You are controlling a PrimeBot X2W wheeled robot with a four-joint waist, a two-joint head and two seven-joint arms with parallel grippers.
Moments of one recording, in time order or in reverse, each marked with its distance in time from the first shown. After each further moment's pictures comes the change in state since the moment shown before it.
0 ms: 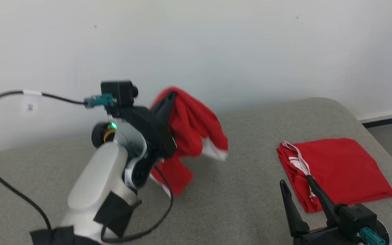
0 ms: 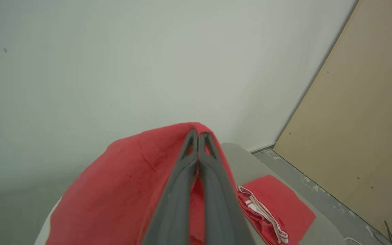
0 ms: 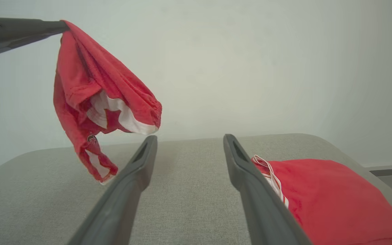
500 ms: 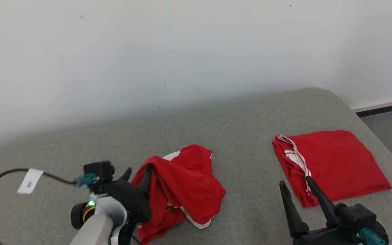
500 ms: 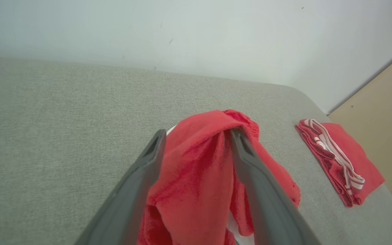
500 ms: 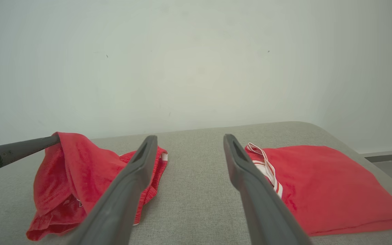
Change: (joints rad) left arm 0.288 0.053 -0.003 0.095 -0.002 0.098 -0.114; right arm 0.000 0.000 0.006 0.007 0.009 0.000 -0.003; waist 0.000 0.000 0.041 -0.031
